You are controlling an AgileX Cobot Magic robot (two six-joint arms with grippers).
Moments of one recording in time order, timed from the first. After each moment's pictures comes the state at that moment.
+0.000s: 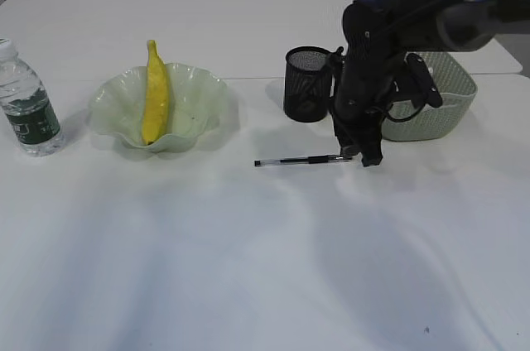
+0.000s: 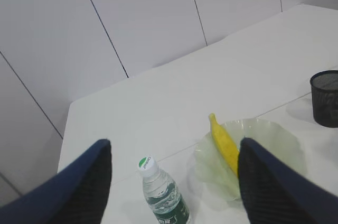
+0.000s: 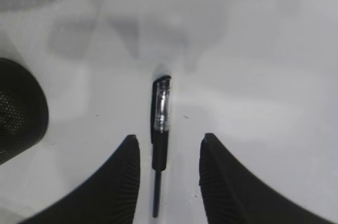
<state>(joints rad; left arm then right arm) -0.20 0.65 -0.78 0.18 0.35 0.10 0.37 2.16 -1.65 -0.20 0.86 1.94</state>
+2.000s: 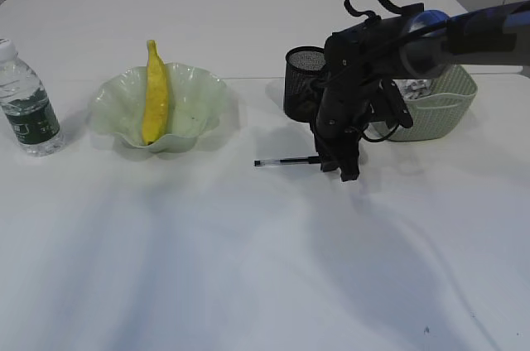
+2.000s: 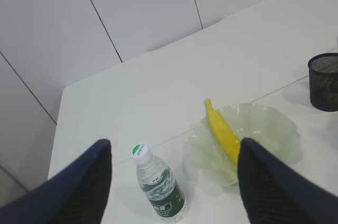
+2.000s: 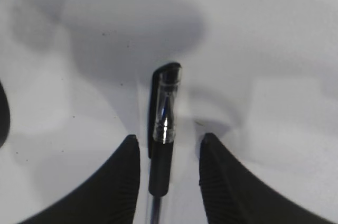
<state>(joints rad) -0.20 0.69 -0.78 0.18 0.37 0.10 0.37 2.31 -1.74 -0.14 0.80 1.88</state>
